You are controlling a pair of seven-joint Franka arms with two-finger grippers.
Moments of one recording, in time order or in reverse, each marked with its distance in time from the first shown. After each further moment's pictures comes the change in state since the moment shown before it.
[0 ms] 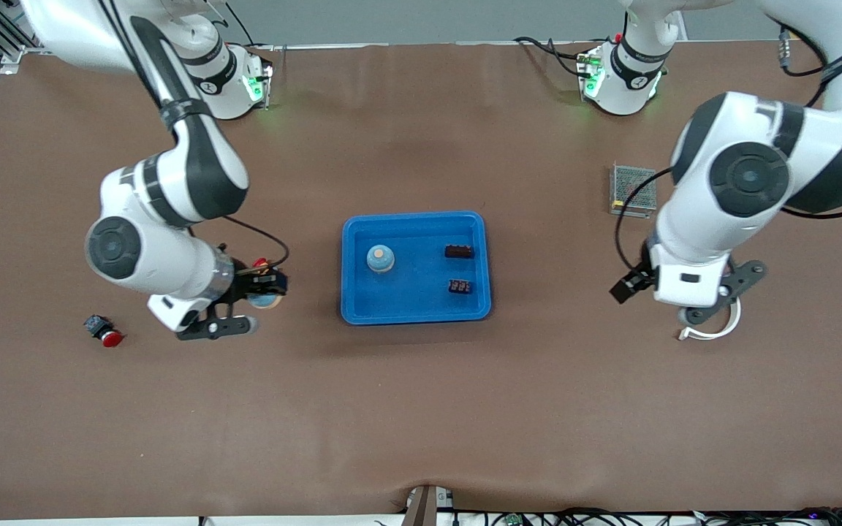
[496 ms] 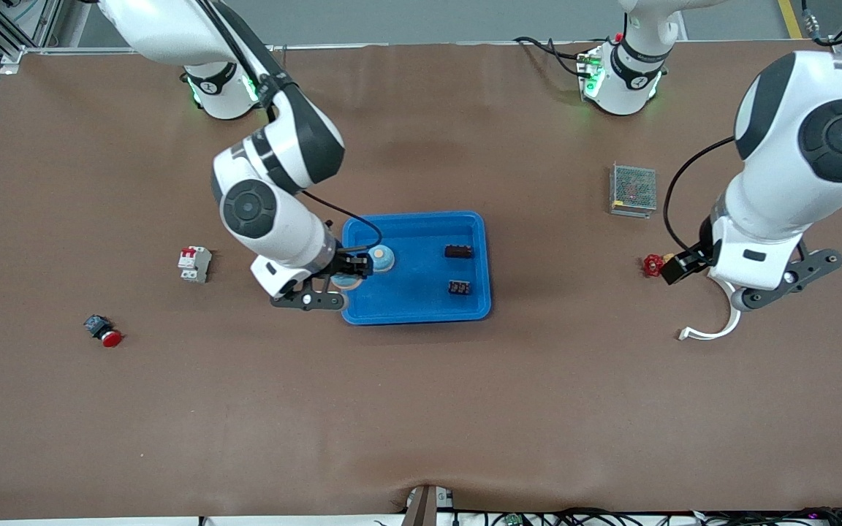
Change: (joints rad) left arm 0.067 -0.087 0.000 0.000 0.000 -0.057 0.232; right arm 0.202 0.079 -0.002 0.051 -0.001 0.105 0.332
